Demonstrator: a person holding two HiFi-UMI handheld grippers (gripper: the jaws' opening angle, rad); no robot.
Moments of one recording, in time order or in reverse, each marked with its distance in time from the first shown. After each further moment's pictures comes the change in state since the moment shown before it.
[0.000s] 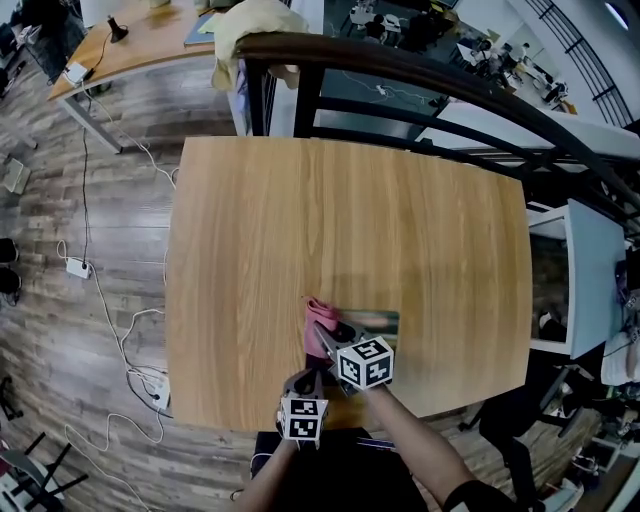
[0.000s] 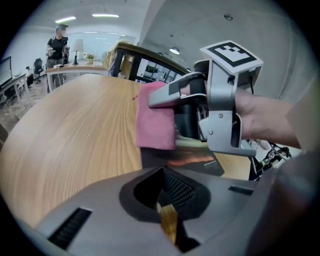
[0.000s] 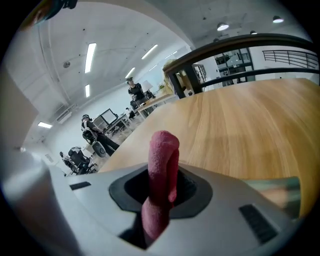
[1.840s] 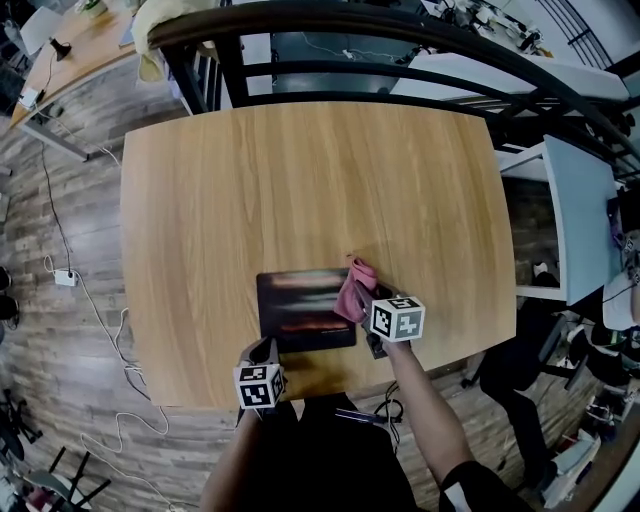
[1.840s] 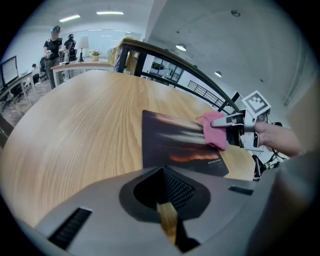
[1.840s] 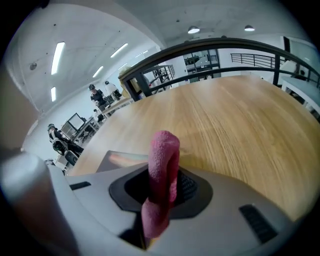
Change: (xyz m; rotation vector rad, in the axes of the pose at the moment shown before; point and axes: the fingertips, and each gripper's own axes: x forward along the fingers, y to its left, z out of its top) left arm 0.005 0.006 -0.003 -0.030 0.023 0.058; right arm -0.139 -0.181 -0.040 0.176 0.025 -0.320
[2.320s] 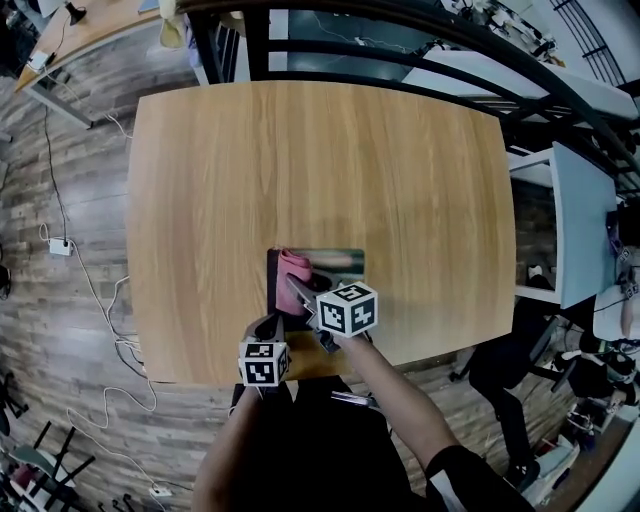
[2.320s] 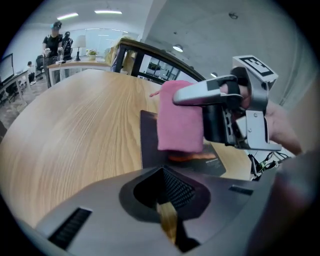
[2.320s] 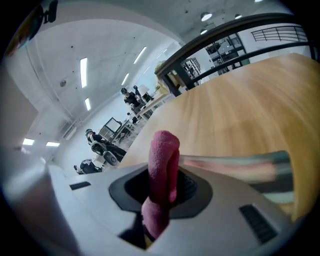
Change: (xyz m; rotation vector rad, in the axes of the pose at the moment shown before) left arm 0.002 0.000 0.004 0.007 -0.001 -0.046; right arm 0.042 0.197 0.001 -0.026 0.025 0.406
